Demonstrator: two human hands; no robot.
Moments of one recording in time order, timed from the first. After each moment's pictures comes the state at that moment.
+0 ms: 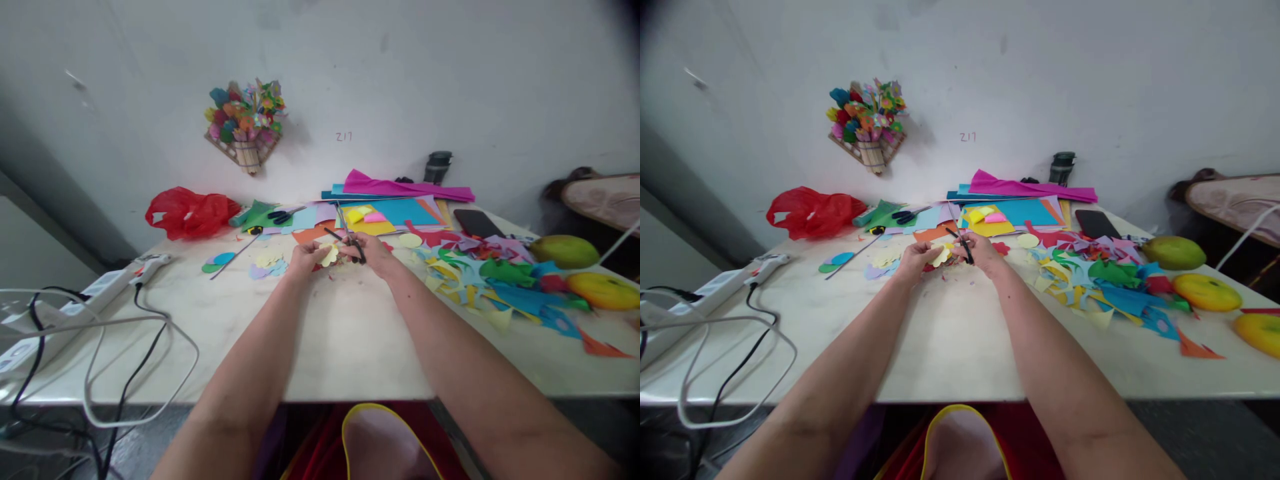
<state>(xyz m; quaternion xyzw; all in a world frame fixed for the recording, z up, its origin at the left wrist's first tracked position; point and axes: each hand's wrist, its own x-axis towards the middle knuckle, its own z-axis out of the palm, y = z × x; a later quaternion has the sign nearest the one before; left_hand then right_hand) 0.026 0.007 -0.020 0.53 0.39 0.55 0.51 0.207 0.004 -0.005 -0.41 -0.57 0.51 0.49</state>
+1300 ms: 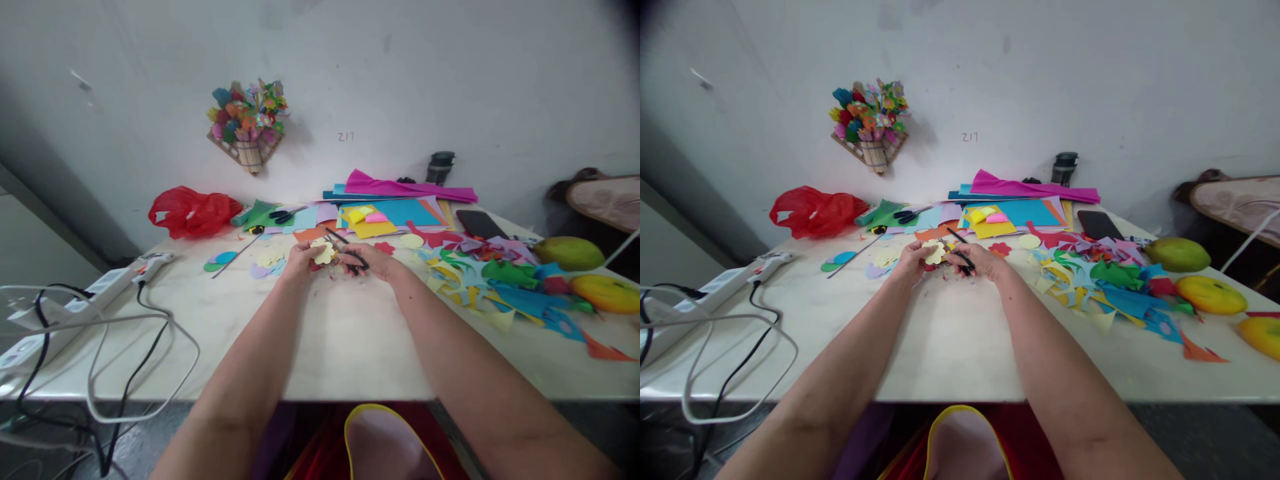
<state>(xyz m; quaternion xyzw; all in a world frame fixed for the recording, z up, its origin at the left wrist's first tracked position) 0.024 0.003 -0.015 0.44 0.34 0.60 0.58 0.208 -0.009 0.004 -0.39 -0.68 0.54 0.32</state>
